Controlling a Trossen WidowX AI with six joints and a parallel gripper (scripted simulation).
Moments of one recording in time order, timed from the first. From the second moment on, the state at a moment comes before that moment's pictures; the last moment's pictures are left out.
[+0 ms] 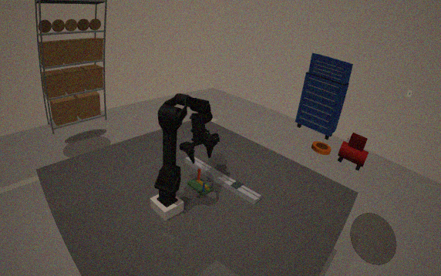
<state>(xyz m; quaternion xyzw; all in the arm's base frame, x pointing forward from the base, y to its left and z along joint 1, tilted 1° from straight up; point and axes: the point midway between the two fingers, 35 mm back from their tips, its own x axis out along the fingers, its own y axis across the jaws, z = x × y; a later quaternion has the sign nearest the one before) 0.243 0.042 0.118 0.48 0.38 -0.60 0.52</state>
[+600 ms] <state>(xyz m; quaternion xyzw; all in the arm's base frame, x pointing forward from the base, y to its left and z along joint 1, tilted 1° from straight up) 0.240 0.039 0.066 0.47 0.38 -0.60 0.51</state>
